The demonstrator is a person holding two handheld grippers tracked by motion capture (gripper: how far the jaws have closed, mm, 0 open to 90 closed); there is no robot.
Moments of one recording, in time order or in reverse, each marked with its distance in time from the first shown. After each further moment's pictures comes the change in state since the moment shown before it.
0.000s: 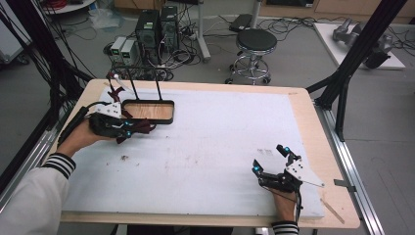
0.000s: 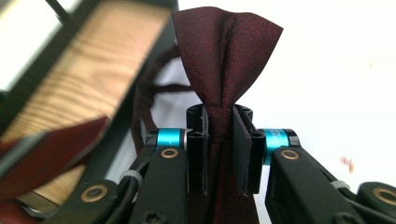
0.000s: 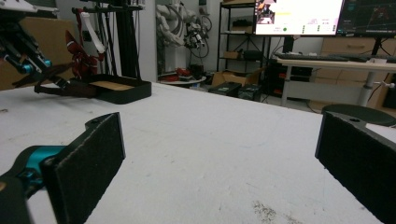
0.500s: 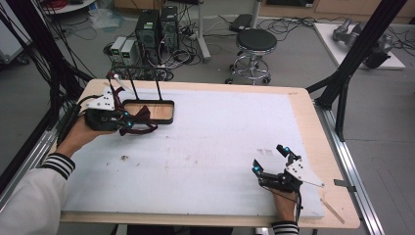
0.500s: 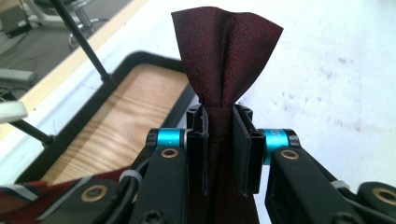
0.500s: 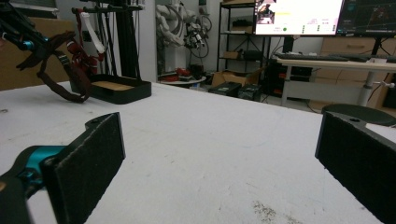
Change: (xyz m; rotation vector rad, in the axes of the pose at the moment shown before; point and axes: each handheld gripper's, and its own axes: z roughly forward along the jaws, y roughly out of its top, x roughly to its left) left arm -0.003 0.014 -0.016 -0.177 0.061 -0.027; right arm 0.000 0.000 0.000 -0.001 0.001 0.002
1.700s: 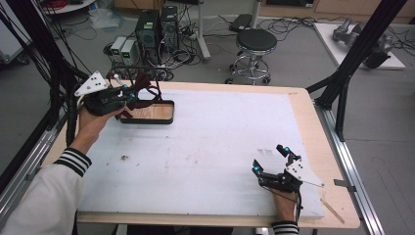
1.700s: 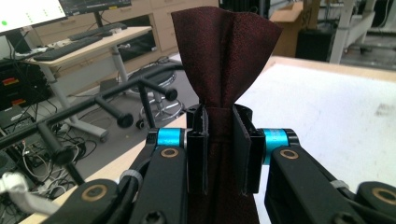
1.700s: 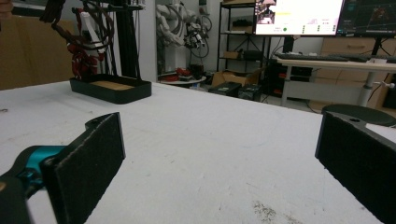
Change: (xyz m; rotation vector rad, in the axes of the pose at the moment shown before) left arm -0.009 0.051 -0.009 -0.358 0.293 -0.104; right arm 0.000 0.000 0.000 0.000 0.000 -0.003
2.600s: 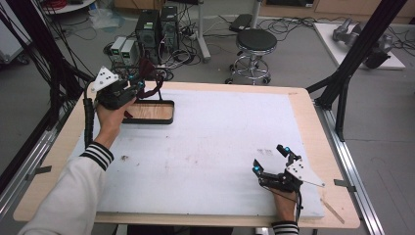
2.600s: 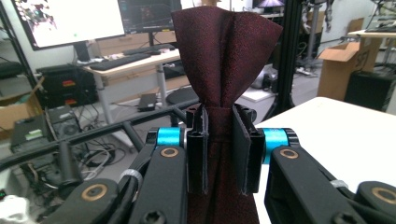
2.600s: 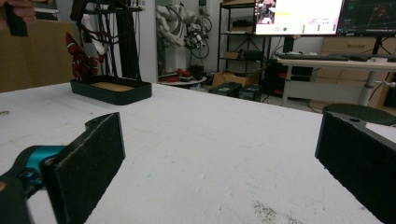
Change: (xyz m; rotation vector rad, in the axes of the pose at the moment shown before) left arm -0.006 -0.002 0.034 -0.085 0.210 -0.087; right arm -0.001 0.000 0.000 -0.003 0.002 0.010
